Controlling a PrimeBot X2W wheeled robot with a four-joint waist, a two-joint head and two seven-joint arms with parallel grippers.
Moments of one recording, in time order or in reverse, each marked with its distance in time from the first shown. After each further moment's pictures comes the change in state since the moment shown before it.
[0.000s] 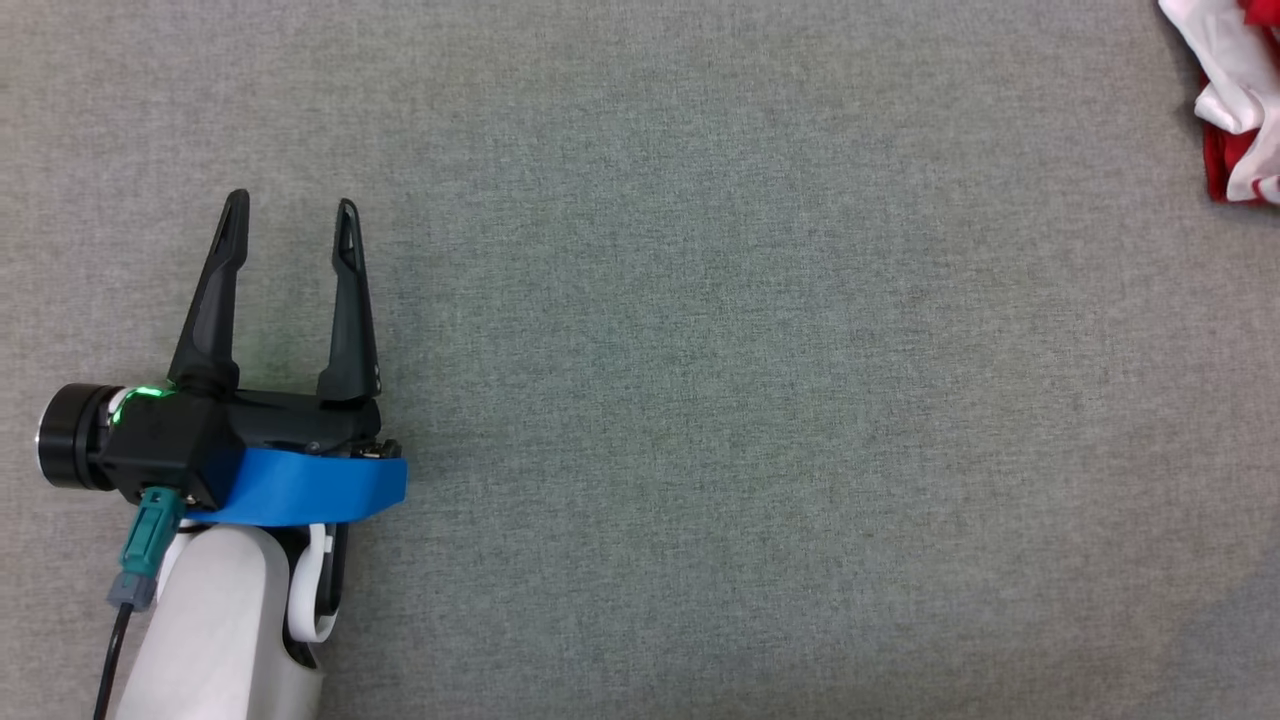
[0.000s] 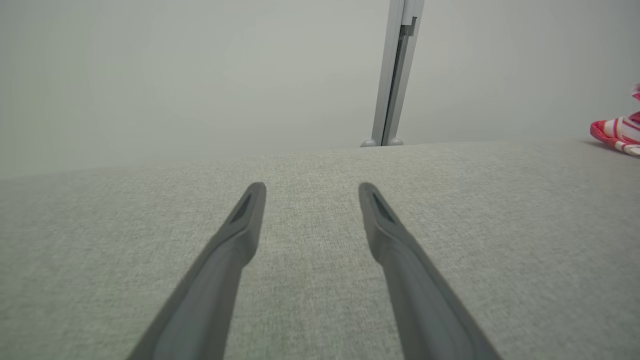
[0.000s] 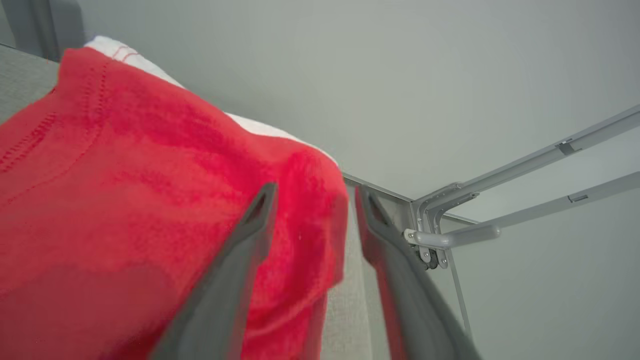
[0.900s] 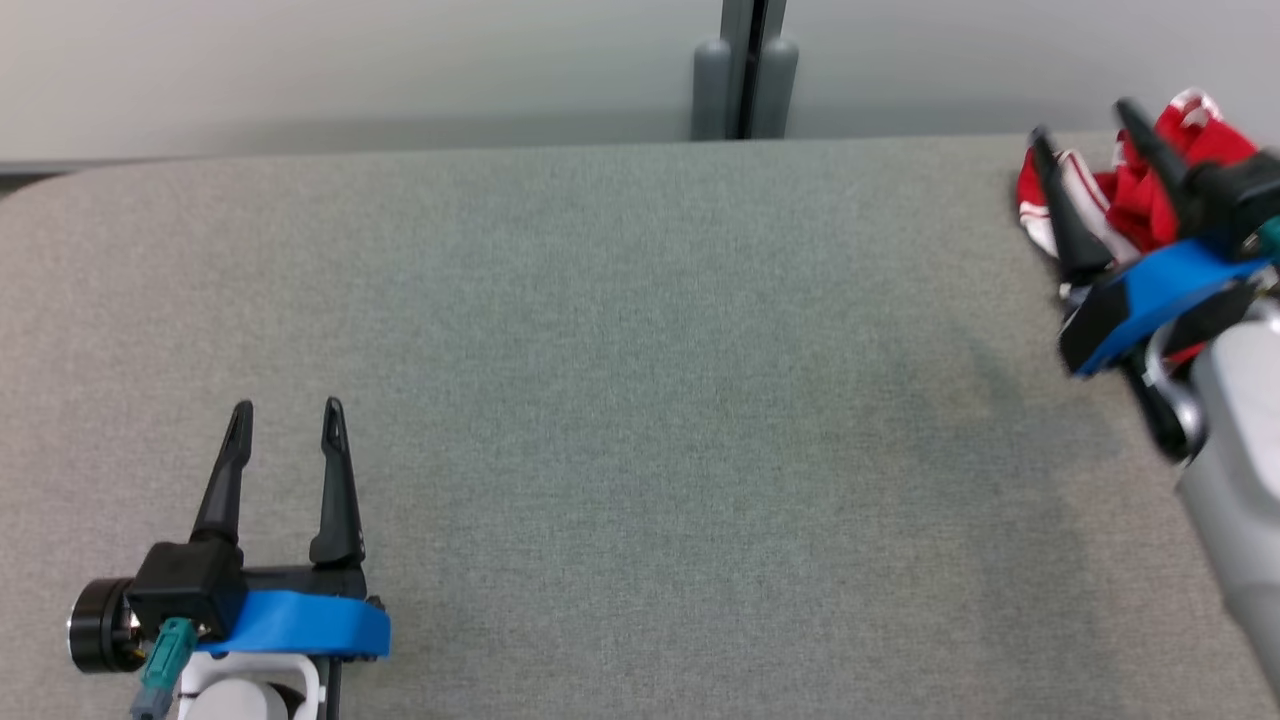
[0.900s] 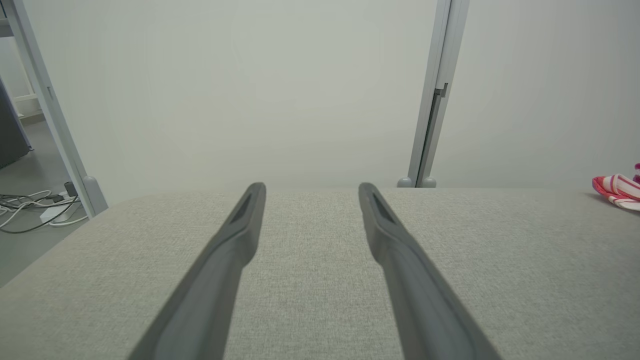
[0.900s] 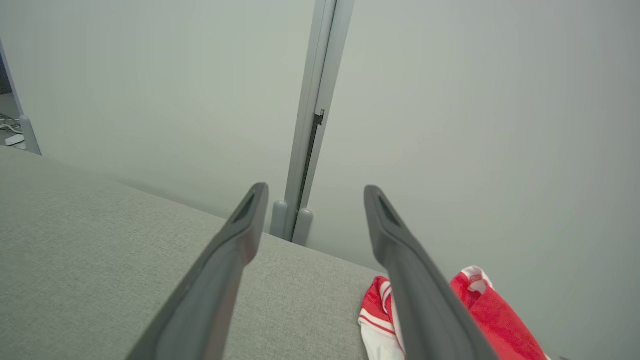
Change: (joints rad) left arm 0.223 0.004 0.033 0.084 -0.061 0.031 -0.010; right arm 0.240 0.403 0.077 -0.068 0.014 0.000 -0.344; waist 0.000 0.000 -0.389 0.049
